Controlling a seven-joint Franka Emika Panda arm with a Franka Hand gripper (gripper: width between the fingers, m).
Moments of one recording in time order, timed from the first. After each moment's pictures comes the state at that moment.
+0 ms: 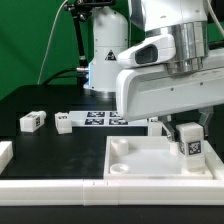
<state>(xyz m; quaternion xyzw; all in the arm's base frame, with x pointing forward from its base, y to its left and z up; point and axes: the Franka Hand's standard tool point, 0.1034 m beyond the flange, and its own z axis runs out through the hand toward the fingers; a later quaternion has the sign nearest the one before) 0.620 0.104 0.076 -0.99 -0.10 -0.08 0.06</state>
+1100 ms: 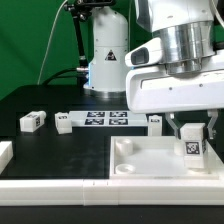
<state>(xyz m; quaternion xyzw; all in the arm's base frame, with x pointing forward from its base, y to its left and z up) 0.619 0.116 0.076 -0.95 0.29 -0.07 0.10</state>
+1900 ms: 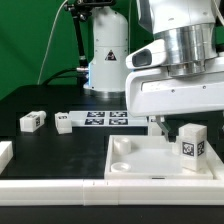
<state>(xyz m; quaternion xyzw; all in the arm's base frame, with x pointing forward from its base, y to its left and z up) 0.620 0.117 0.073 -0.98 0.16 -0.08 0.08</state>
